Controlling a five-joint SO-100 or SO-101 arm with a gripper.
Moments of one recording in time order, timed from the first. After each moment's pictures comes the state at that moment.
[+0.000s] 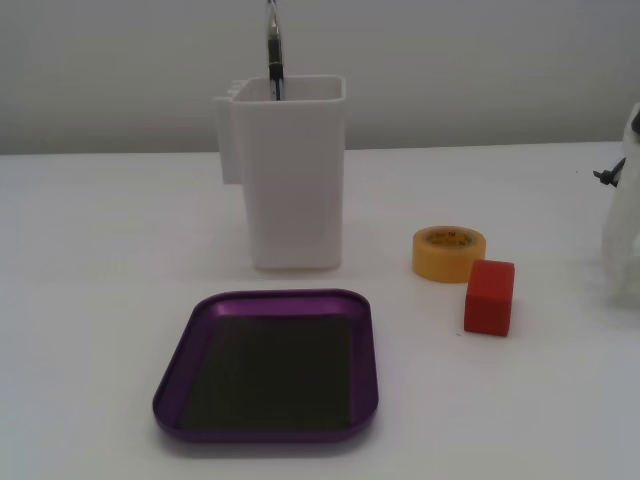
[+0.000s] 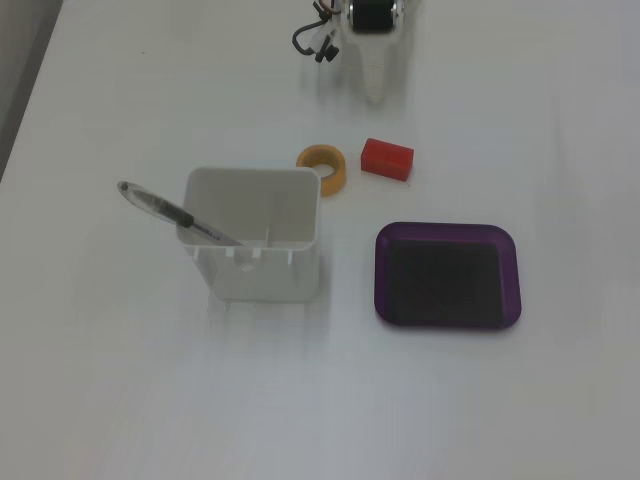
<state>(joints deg) 1.0 192.7 173.5 72.4 0.7</state>
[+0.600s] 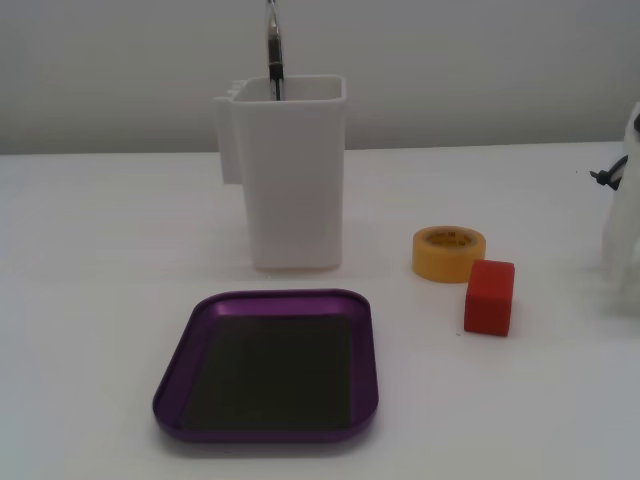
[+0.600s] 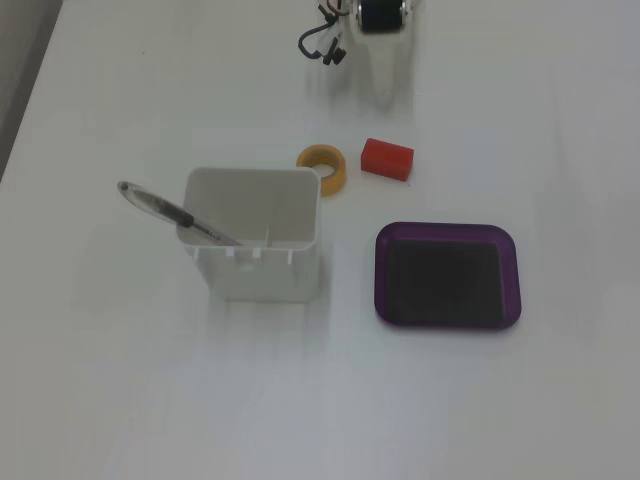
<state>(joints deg) -3.3 192.7 173.7 70.5 0.8</state>
